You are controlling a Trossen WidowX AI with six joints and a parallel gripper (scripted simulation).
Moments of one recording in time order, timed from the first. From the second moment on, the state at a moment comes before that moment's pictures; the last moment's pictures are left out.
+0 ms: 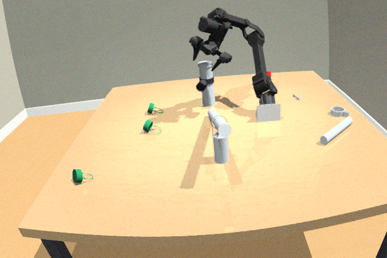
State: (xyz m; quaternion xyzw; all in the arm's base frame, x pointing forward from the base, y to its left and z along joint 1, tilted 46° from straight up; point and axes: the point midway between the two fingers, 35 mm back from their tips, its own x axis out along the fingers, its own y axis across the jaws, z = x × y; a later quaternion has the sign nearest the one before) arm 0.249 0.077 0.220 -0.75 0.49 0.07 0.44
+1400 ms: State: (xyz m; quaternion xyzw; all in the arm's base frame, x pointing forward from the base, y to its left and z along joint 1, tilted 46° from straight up) arm 0.271 0.007 0.156 -0.77 0.50 0.08 0.40
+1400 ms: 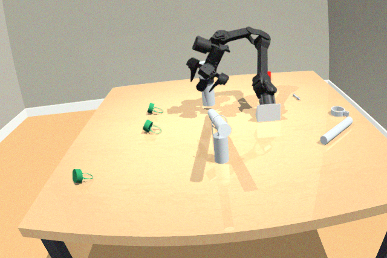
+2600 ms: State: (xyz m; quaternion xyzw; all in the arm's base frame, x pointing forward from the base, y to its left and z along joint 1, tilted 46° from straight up) arm 0.285 -0.019 0.142 -0.77 0.49 0.08 0.39
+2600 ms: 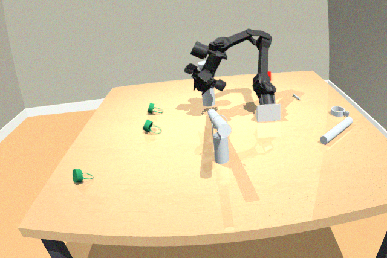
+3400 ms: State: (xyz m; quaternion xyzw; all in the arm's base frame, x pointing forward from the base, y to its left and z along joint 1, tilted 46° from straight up) arm 0.270 -0.018 0.140 -0.79 0.47 0.15 0.35
